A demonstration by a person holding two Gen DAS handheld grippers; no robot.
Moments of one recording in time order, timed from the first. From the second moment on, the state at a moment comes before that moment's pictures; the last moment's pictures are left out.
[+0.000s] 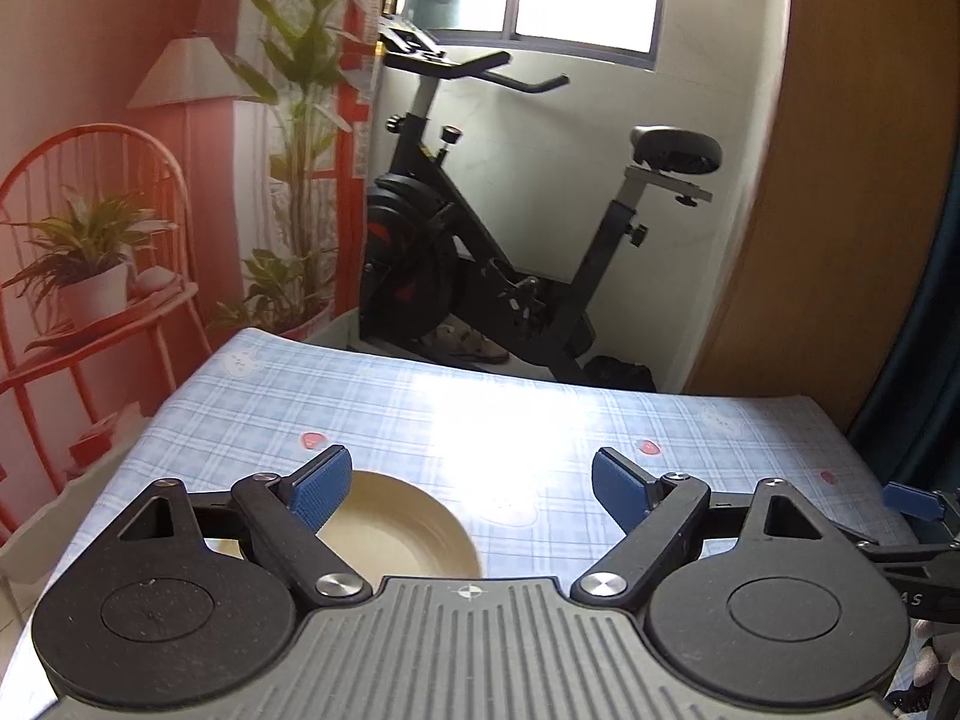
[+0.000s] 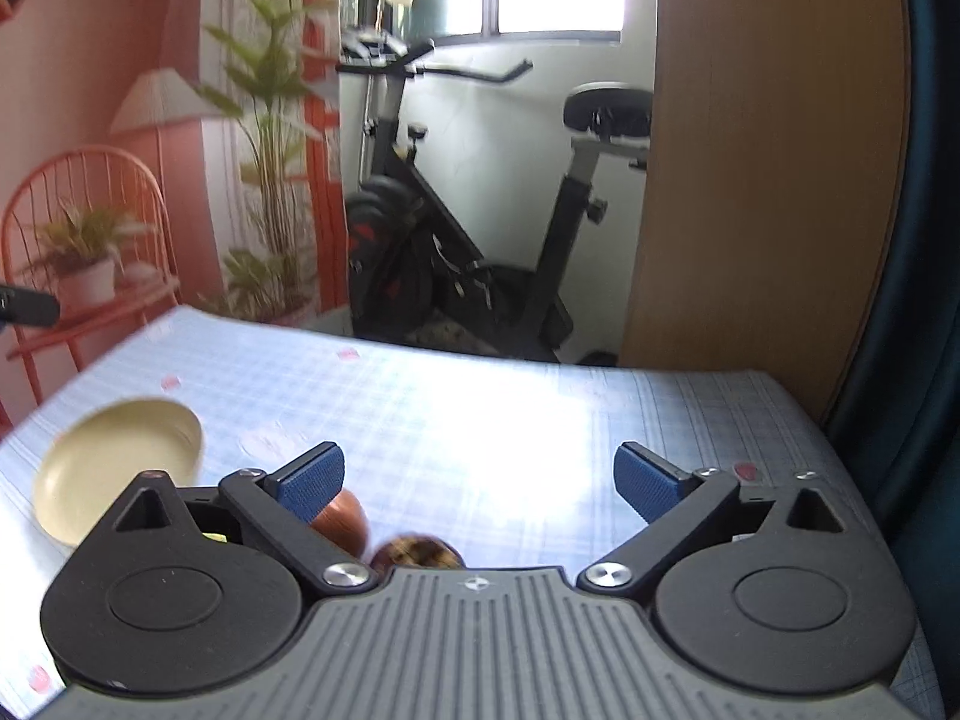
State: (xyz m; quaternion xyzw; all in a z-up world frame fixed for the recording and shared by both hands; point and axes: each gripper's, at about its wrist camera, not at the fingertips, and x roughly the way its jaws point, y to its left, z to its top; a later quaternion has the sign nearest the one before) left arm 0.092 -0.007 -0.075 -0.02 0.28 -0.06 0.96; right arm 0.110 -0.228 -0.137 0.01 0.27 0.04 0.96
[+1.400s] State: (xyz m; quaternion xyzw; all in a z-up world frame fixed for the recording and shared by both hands) left arm 0.157 -0.041 -0.129 -0.01 0.40 -0.16 0.90; right arm 0.117 -0.285 -0.193 0.17 0.28 0.11 0.94
